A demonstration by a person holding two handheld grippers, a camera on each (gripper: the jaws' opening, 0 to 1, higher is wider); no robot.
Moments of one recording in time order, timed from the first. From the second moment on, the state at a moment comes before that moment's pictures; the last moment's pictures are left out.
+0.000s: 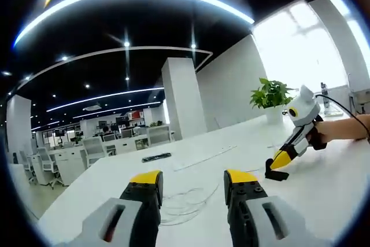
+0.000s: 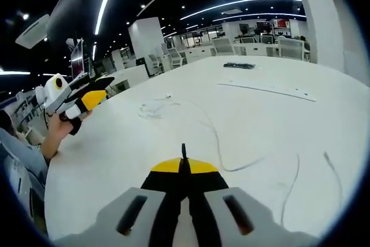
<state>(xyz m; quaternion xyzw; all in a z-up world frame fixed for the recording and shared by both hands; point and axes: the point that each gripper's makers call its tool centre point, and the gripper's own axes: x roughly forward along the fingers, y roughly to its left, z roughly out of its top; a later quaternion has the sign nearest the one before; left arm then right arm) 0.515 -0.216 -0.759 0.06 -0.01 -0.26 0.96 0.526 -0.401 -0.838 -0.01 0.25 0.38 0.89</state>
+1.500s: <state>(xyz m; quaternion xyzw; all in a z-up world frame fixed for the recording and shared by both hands) 0.524 -0.228 -0.778 0.08 0.01 -0.27 0.96 0.494 -0.393 -0.831 -0.07 0.27 0.41 0.87</state>
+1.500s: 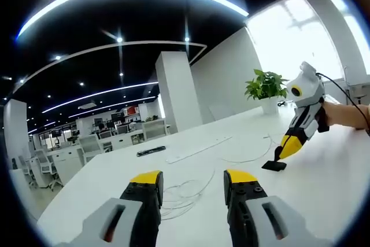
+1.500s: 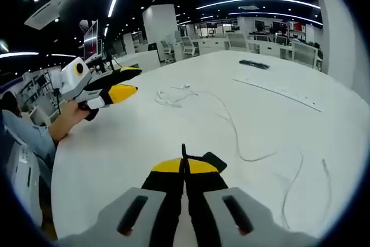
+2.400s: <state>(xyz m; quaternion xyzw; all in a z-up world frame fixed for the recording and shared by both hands) 0.524 -0.230 -0.785 0.09 0.02 -0.27 0.96 0.469 -0.383 -0.827 -0.09 0.29 0.45 0.84</state>
